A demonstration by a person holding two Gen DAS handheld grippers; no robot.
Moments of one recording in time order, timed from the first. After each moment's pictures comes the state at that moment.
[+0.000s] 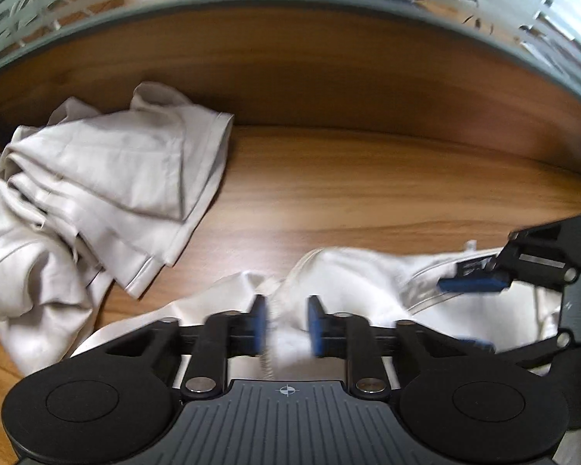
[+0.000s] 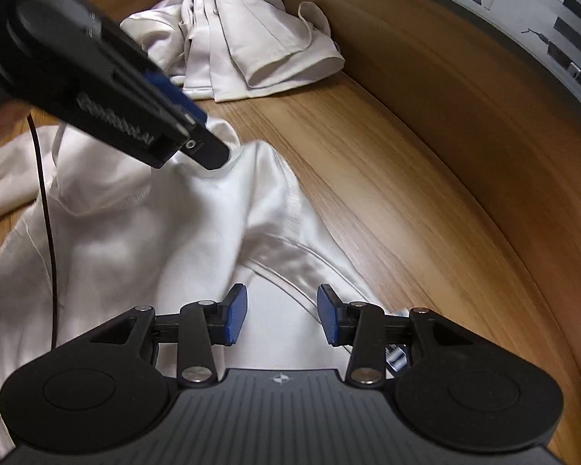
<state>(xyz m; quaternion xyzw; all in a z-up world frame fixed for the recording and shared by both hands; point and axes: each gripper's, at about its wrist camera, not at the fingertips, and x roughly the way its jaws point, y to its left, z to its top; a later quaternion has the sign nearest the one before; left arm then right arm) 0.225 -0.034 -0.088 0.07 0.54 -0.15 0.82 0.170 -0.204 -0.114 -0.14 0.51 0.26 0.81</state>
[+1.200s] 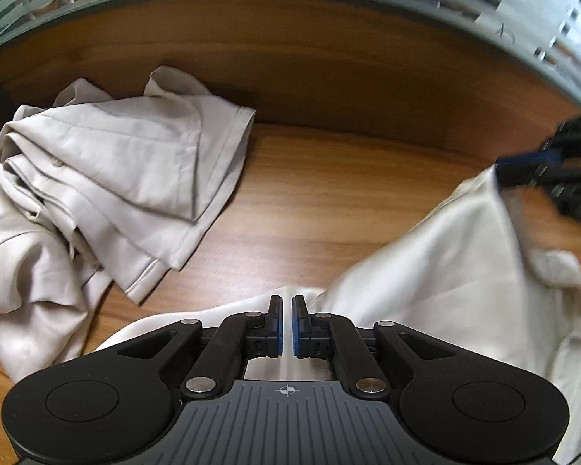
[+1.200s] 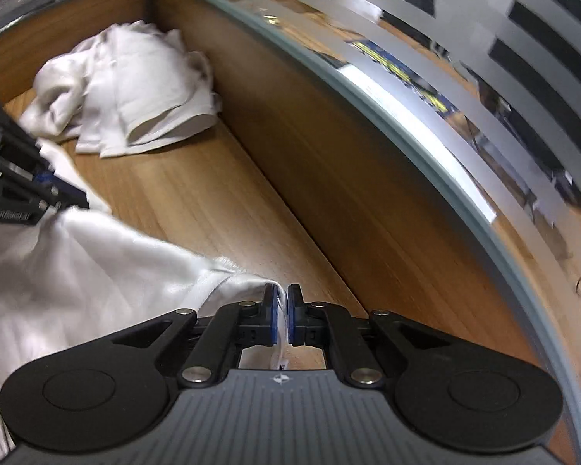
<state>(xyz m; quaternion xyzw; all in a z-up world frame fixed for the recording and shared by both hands) 0.237 -0.016 -0.095 0.04 0.54 -0.15 0.83 0.238 -0.276 -0.075 -0.16 0.49 0.20 0.83</state>
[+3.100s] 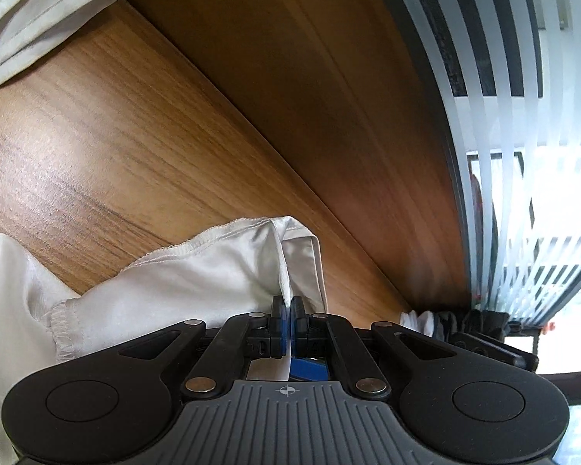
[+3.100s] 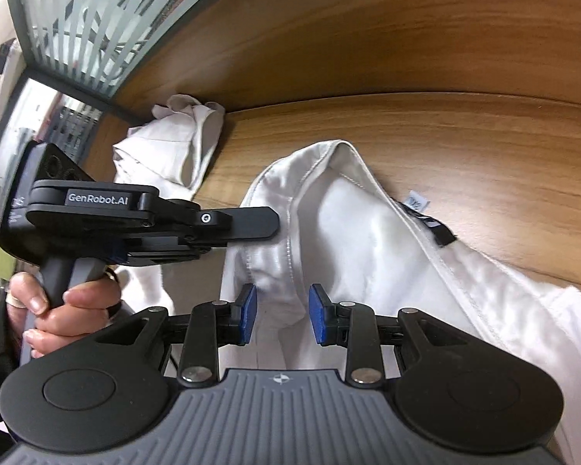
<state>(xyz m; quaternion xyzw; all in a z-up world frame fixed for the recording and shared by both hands) 0.269 -0.053 -0.156 -0.36 0.60 -0.26 0.67 0.179 -0.339 -0.150 0.31 0.52 0.22 0.76</state>
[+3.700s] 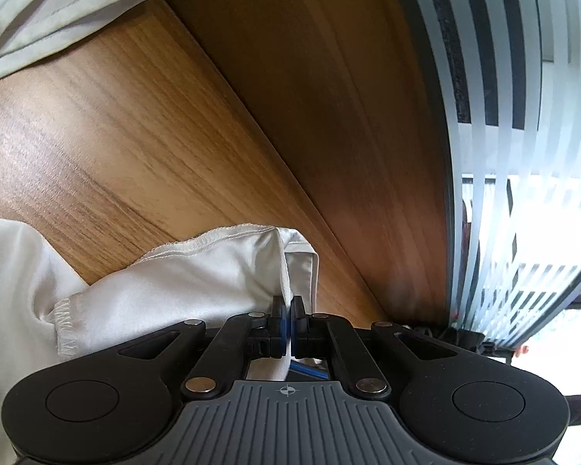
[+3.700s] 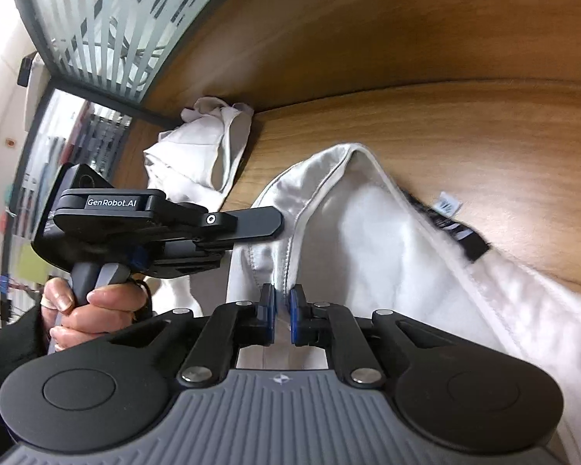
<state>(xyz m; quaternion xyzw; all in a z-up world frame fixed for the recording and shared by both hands) 0.271 -0.037 -0.162 -0.40 0.59 -0.25 0.65 0.187 -0.340 -0.151 0.34 0.51 0.25 0.75</state>
